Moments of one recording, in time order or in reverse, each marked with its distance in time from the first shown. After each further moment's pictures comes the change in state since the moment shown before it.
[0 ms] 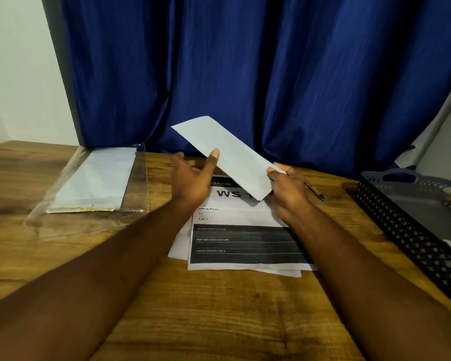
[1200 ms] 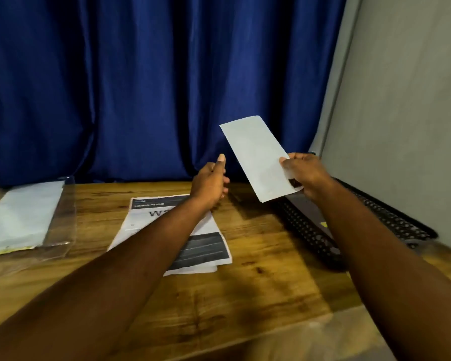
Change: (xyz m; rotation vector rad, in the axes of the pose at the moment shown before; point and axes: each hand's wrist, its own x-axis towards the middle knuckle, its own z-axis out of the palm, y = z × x) left_hand -0.071 0.088 0.140 -0.091 -0.473 0.007; right_hand -0.035 -0.164 -0.168 -0.548 0.176 -0.247
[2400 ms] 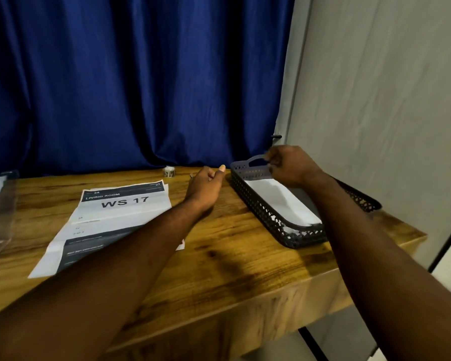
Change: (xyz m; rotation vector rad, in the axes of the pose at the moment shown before) left_hand -0.014 -0.034 0.099 0.257 -0.084 0.006; right_hand -0.004 0.032 -0.093 -0.940 -0.057 -0.393
